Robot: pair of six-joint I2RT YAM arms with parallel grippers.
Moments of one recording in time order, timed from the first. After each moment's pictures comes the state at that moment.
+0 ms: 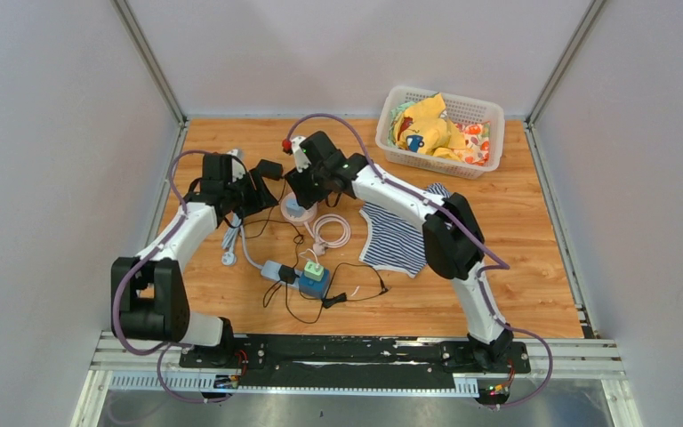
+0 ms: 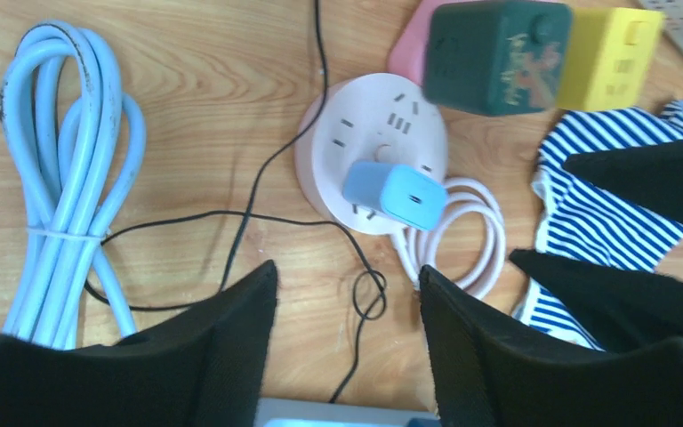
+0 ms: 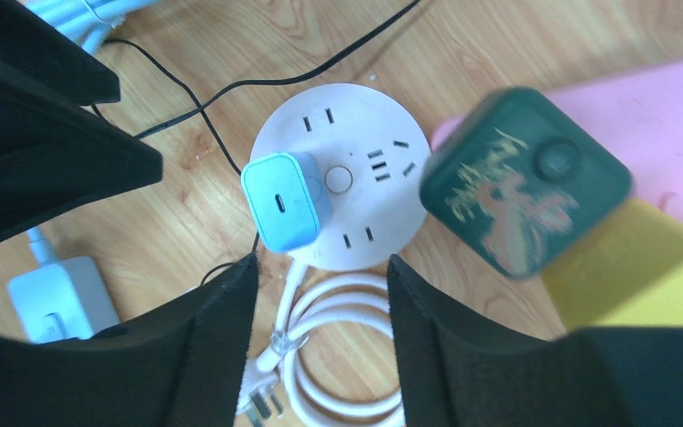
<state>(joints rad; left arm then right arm) -0.05 1.38 0.90 -0.31 0.29 -0.43 0.81 2.16 1.93 -0.54 -0.12 0.03</state>
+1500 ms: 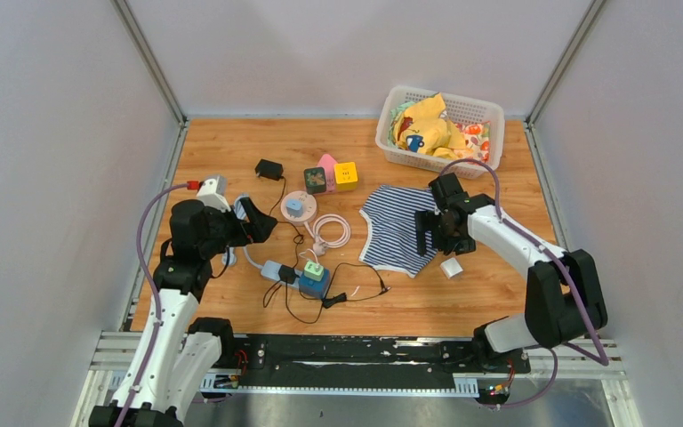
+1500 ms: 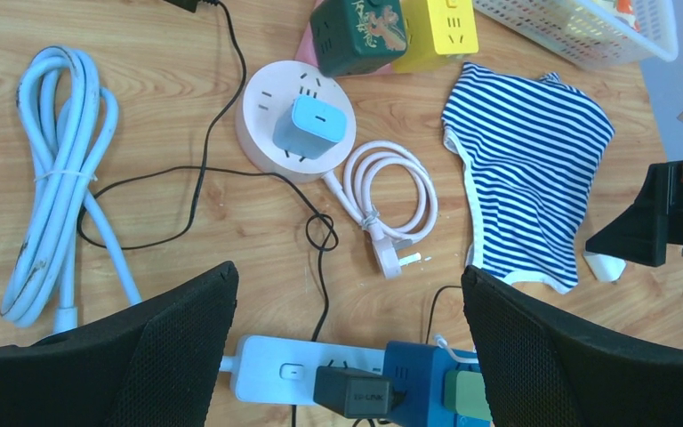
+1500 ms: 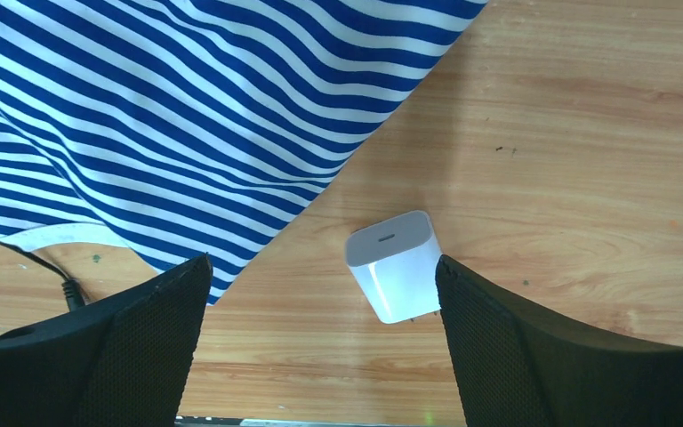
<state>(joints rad) -0.05 0.69 0.59 -0.32 0.36 -0.37 0.36 1.40 0.91 -0.75 0.10 0.31</state>
